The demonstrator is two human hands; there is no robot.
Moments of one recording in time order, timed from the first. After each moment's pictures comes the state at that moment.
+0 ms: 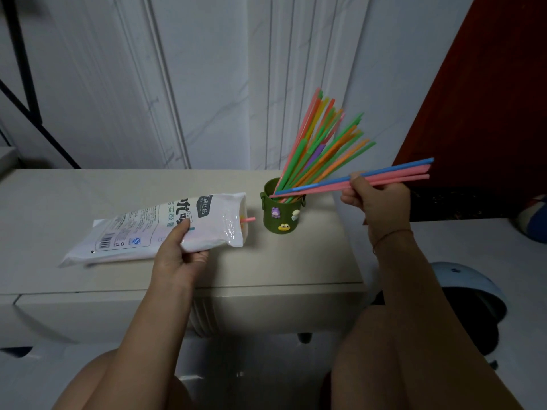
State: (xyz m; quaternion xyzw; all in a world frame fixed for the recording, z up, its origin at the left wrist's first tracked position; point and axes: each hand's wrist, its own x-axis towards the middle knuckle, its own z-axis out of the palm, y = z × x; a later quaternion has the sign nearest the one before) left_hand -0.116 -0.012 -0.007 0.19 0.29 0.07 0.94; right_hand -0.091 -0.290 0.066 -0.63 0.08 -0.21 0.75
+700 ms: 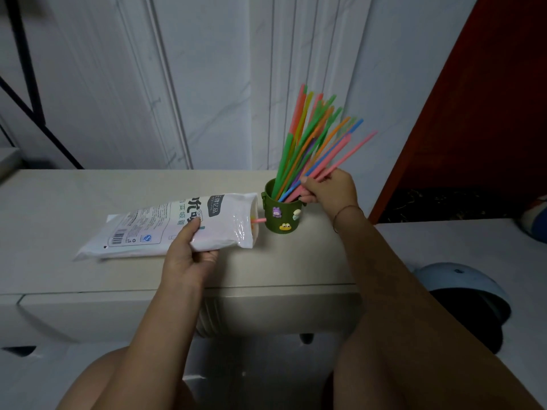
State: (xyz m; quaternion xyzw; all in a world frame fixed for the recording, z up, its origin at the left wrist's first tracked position) left_hand -0.119 -0.026 -0.002 0.18 0.27 0.06 0.94; right_hand -0.045 -0.244 0.050 -0.73 0.04 -0.06 0.68
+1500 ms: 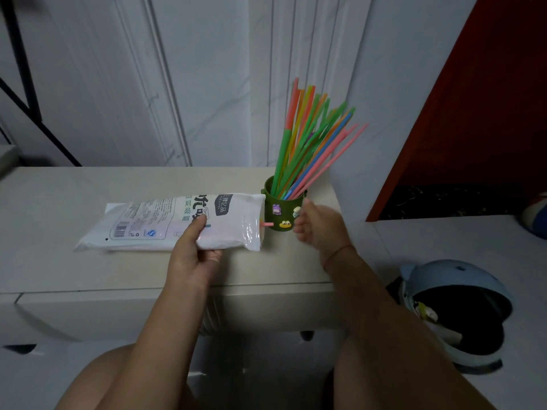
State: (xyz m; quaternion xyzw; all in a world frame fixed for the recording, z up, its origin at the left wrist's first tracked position) left_hand -0.122 -0.036 0.000 0.21 0.25 0.06 0.94; right_hand -0.084 -0.225 0.012 -0.63 0.16 0.03 0.76
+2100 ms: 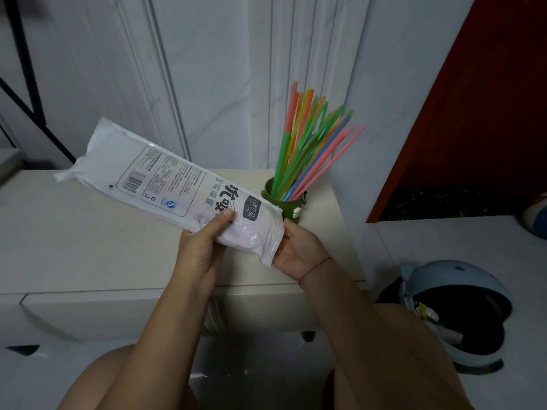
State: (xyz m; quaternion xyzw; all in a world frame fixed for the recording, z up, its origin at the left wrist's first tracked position) left_hand -0.131 -0.052 0.012 0.42 0.11 0.10 0.90; right_hand -0.104 -0.191 0.004 -0.31 0.15 0.27 0.90
